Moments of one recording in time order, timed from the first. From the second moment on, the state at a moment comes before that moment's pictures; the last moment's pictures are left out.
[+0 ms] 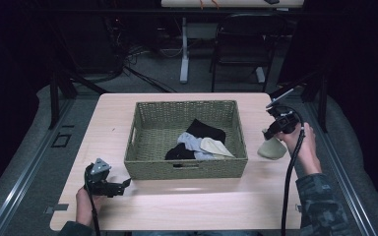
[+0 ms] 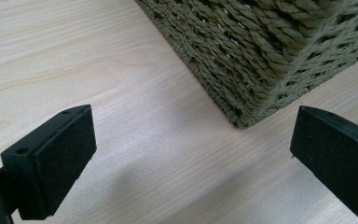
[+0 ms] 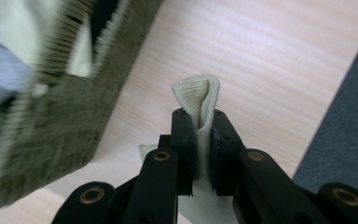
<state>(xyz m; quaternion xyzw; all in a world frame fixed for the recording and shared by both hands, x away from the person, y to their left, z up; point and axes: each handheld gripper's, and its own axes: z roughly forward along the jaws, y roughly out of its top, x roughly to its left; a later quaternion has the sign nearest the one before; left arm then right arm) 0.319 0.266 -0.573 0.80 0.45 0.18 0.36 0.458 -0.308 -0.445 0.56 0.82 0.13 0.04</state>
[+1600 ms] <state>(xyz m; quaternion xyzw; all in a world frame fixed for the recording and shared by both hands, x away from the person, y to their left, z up) 0.319 0.264 -0.572 0.80 0.45 0.18 0.36 0.436 -0.269 -0.359 0.49 0.84 0.24 0.09</state>
